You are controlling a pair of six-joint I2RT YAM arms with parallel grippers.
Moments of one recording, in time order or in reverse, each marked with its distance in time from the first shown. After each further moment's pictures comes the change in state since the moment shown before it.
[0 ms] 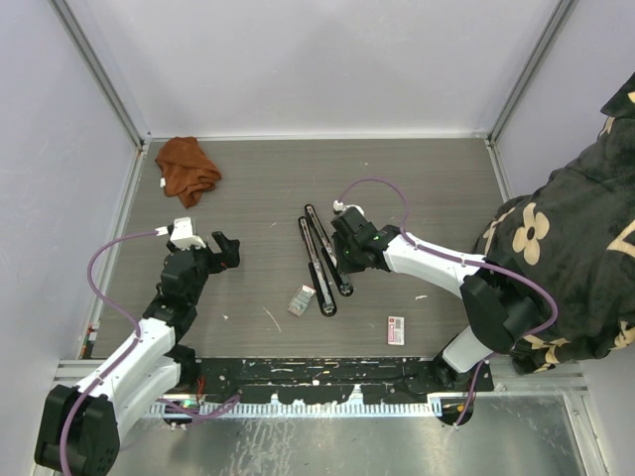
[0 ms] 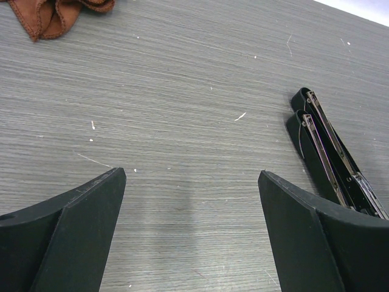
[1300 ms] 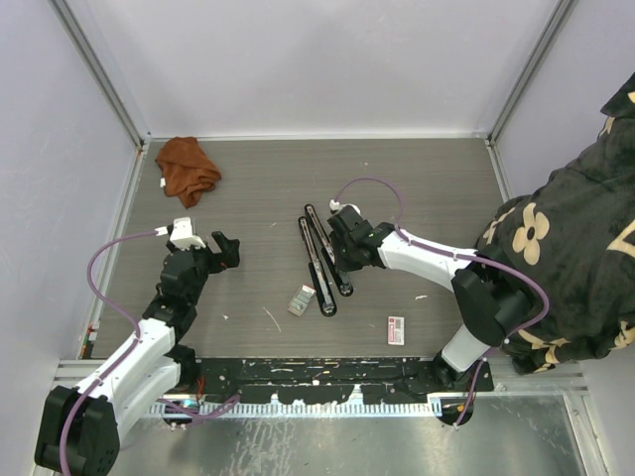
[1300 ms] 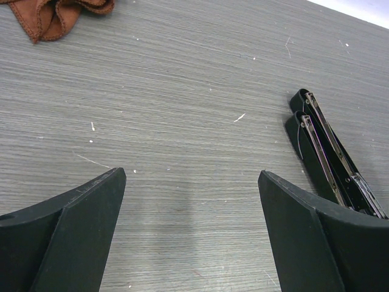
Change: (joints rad) left arm 0.000 -0.005 0.000 0.000 0.000 0.000; right arm 0.000 0.053 0.031 0.000 0.001 -0.013
